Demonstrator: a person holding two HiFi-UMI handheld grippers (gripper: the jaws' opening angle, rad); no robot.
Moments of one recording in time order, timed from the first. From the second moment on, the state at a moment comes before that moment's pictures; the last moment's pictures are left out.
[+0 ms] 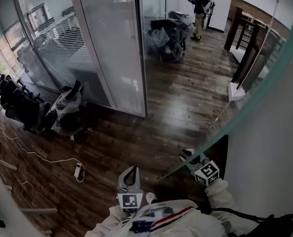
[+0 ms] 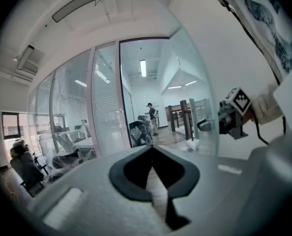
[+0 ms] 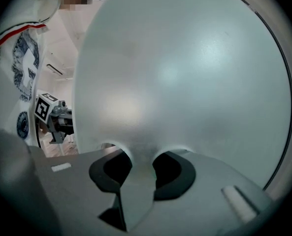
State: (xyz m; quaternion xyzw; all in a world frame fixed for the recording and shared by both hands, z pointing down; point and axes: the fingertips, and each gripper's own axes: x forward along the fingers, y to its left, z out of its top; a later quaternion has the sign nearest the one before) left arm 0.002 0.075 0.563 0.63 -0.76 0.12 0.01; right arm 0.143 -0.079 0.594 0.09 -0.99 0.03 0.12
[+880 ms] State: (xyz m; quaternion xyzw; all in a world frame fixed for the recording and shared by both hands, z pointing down) left arm -0.142 0.067 0.575 0.53 -0.83 0.16 0.04; right arm -0.016 -0.168 0.601 0.17 -0.98 0.05 0.11
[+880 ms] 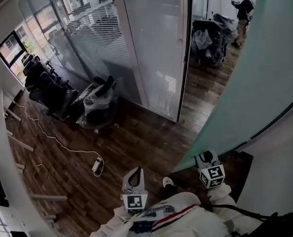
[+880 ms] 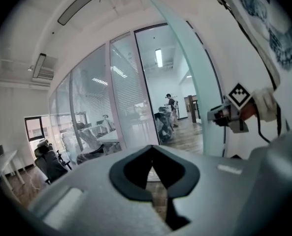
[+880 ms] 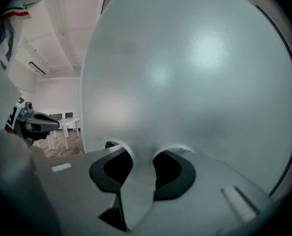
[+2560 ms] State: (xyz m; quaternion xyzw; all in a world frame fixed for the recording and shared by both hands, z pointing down) left arm -0.285 -0.125 0.576 0.60 -0.79 0.13 0.05; right arm -0.133 -0.262 0.604 0.28 -0.95 0.04 0.09
